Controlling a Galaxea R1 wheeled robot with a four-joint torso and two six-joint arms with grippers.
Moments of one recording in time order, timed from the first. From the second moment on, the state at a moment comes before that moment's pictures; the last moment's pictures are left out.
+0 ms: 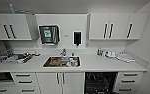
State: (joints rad) left arm 1.50 3.00 -2.76 0.05 -0.21 -0.05; right arm -1.50 3.04 -2.73 -0.03 0.09 0.12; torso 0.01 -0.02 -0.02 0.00
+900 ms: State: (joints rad) left arm 1.49 3.01 -2.76 0.04 -0.21 -0.06; right arm -1.50 3.04 -2.73 -0.03 0.10 0.12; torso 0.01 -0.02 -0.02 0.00
